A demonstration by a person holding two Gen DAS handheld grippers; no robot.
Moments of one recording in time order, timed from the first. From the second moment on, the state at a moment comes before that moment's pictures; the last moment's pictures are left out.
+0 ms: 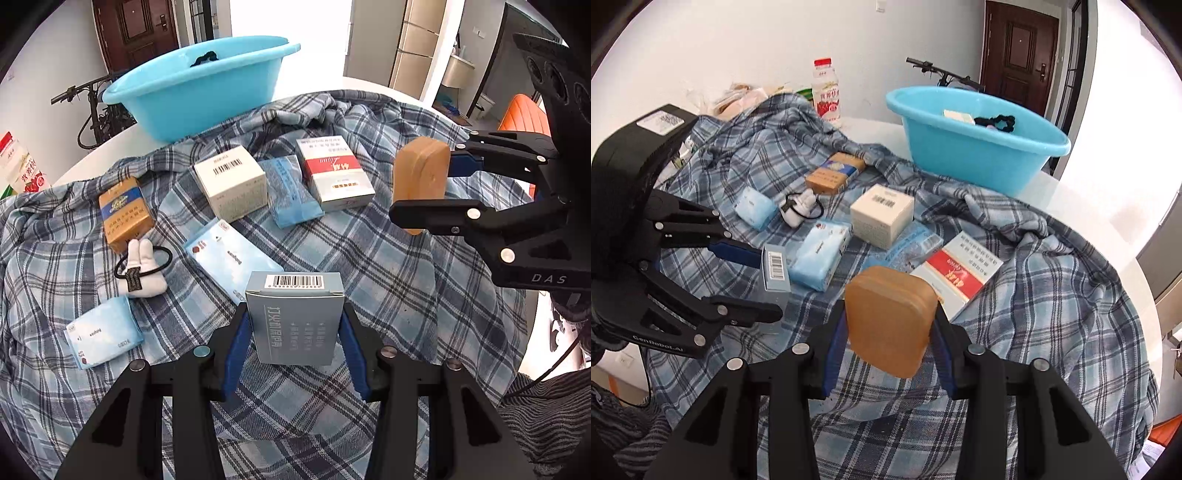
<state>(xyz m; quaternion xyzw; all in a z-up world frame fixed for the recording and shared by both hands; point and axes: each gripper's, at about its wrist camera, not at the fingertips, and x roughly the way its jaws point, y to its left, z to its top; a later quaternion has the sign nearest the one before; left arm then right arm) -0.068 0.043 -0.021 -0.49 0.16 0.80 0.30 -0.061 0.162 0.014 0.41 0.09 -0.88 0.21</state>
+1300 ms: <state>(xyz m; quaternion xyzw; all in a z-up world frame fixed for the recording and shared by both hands) -0.096 0.074 0.099 -0.36 0.15 0.86 0.33 -0.075 0.188 0.118 0.31 0.07 -0.93 0.20</state>
